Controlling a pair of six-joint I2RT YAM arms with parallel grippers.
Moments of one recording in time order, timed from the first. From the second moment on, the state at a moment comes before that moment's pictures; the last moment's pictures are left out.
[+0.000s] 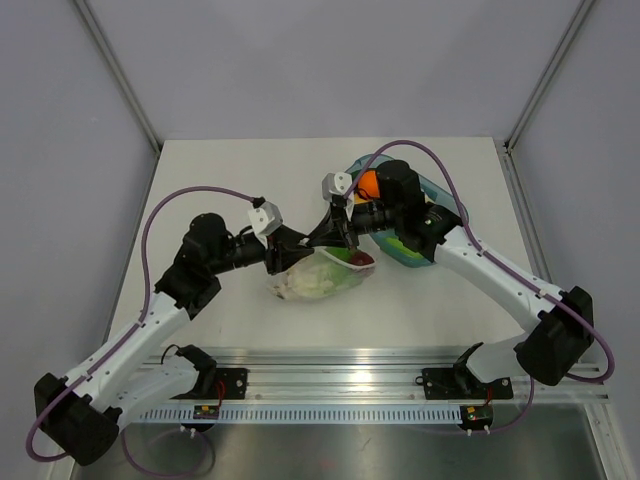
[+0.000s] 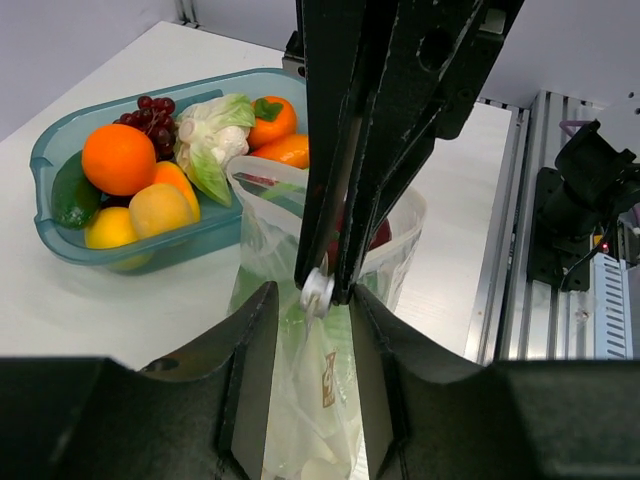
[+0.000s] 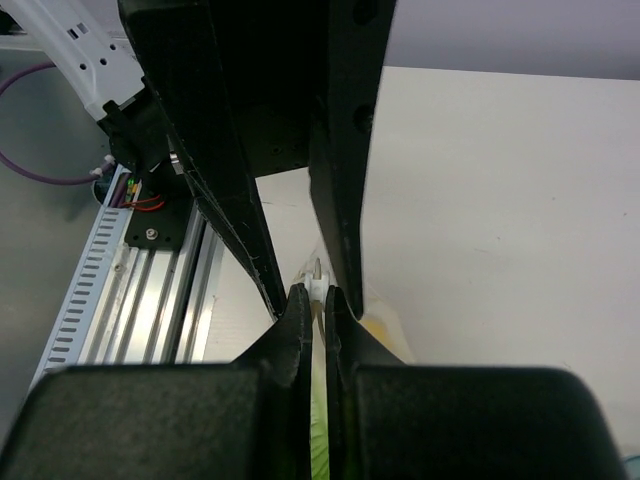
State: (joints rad) left arm -0.56 0.89 0.76 0.03 0.64 0.02; right arm 0.69 1.40 1.26 -0.19 -0.91 -0.30
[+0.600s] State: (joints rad) left arm -0.53 0.81 0.70 0.03 0.69 0.01; right arm 0.72 1.38 1.24 -0.20 -0.89 -0.37
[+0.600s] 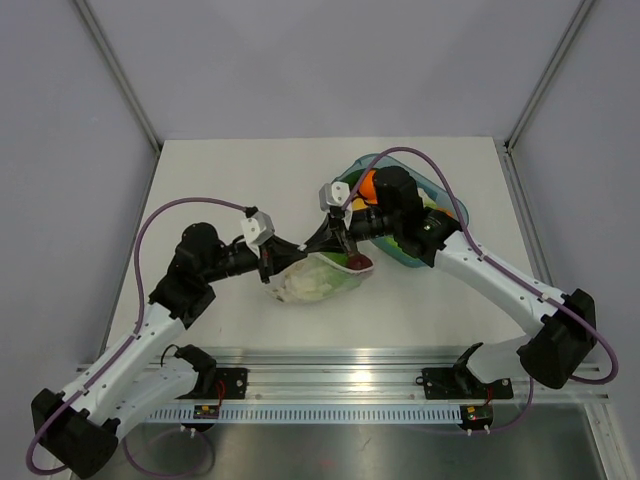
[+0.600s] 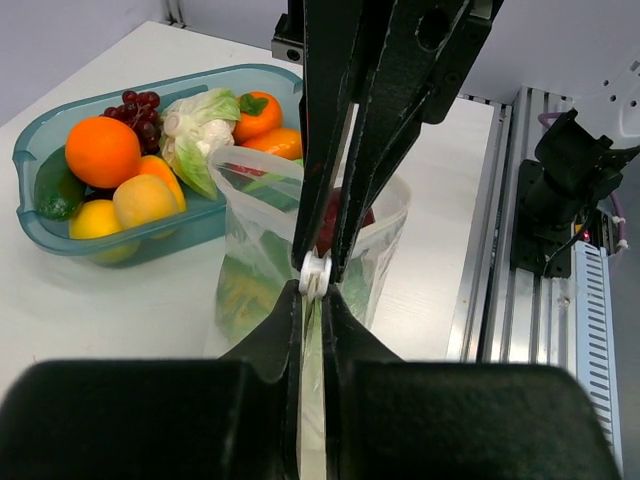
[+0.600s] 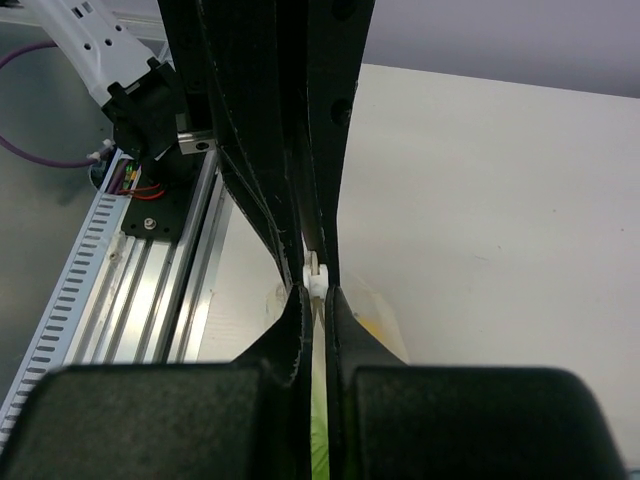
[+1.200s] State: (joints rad) left arm -0.43 0.79 0.69 0.07 0.75 0.01; right arm 0.71 1.36 1.19 -0.27 -0.80 -0.39
